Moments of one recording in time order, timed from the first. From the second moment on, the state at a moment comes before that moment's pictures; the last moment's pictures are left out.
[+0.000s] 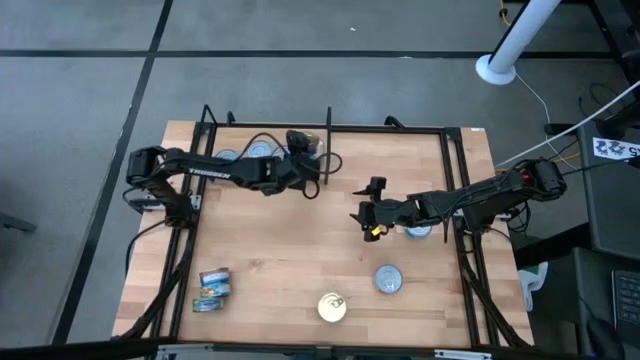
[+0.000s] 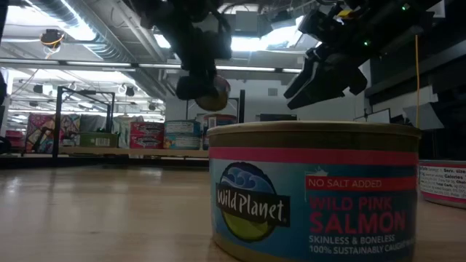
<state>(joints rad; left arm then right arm) 0.13 1.63 1.12 -0.18 -0.89 0.81 0.17 1.39 0.76 -0.05 0.49 -0.19</state>
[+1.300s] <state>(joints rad) 0.20 1.71 1.12 -0.07 -0.85 0.86 0.17 1.39 0.76 -0.05 0.48 -0.19</state>
